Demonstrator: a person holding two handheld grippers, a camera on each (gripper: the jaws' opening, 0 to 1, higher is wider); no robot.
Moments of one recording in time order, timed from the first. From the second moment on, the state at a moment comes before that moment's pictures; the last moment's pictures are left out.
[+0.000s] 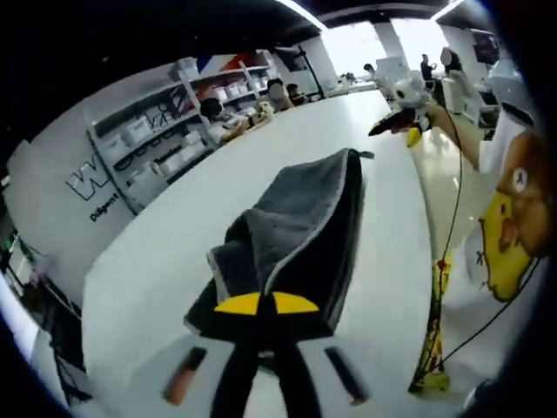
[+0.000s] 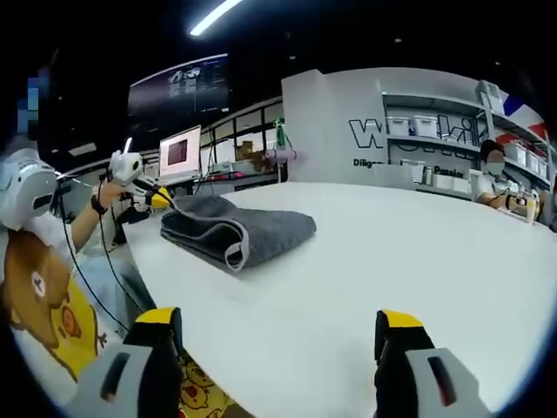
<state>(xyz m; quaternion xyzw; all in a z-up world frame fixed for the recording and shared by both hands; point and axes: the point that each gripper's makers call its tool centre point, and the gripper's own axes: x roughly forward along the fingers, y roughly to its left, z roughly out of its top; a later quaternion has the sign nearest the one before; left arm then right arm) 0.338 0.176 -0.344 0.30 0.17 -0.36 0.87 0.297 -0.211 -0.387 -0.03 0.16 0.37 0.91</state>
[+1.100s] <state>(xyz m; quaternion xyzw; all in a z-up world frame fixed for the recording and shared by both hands) 0.319 0.190 -0.358 0.33 0.18 -0.32 0.87 0.296 -0.207 -0.389 -0.03 0.17 0.37 0.91</state>
